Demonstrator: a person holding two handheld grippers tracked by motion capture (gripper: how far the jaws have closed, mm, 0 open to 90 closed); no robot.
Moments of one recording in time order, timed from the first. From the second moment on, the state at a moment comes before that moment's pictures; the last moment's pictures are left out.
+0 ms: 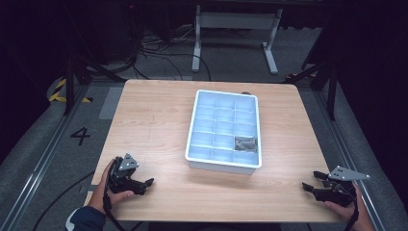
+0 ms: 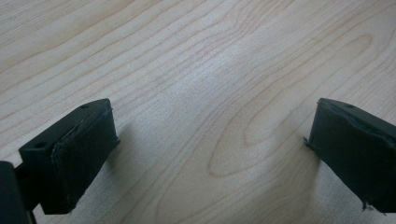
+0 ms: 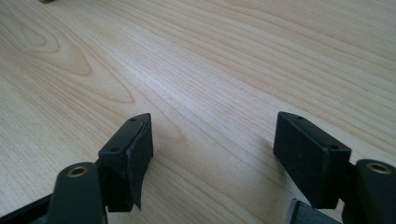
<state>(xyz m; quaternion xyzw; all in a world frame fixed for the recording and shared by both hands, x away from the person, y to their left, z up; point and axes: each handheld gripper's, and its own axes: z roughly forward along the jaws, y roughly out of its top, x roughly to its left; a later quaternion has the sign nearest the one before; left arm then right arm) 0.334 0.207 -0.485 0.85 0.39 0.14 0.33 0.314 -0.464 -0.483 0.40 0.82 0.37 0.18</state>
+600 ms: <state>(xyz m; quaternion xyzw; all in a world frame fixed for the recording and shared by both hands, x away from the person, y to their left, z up) 0.335 0.208 -0.485 0.85 0.39 0.15 0.32 0.314 -0.463 -0.483 0.41 0.81 0.37 0.18</state>
